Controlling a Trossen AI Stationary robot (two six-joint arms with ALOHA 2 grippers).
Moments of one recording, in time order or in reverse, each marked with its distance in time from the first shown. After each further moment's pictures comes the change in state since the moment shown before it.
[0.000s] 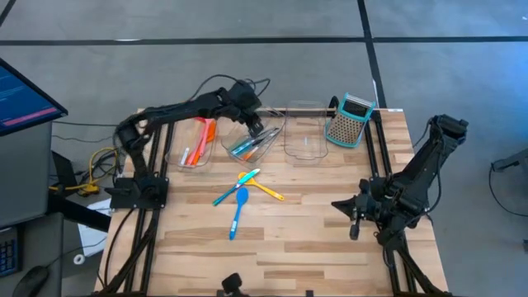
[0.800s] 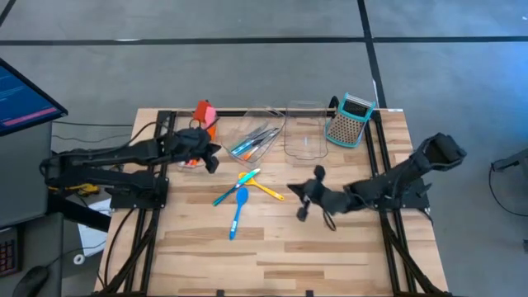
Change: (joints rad) left arm -0.271 -0.880 -0.820 0.143 -0.357 -0.271; right arm -0.599 0.401 0.029 0.899 -0.363 -0.680
